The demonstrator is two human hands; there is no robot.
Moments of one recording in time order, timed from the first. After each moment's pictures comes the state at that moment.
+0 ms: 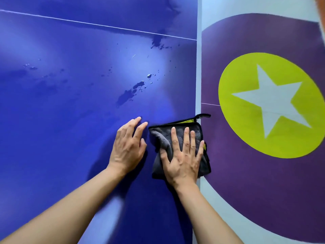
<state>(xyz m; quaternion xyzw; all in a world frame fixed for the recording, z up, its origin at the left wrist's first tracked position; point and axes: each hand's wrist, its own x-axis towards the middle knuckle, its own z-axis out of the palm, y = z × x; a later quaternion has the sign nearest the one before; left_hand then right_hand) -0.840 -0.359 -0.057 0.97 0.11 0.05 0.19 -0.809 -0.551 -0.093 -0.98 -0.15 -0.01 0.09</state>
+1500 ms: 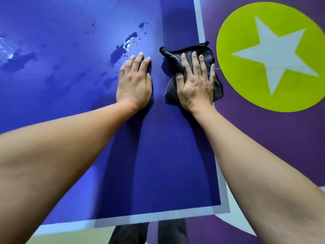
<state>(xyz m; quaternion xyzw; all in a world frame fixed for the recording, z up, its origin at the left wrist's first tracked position) -0.781 -0.342 -0.075 0.99 0.09 0.02 0.14 -0.736 -0.525 -0.082 -0.99 -0.11 0.01 0.11</state>
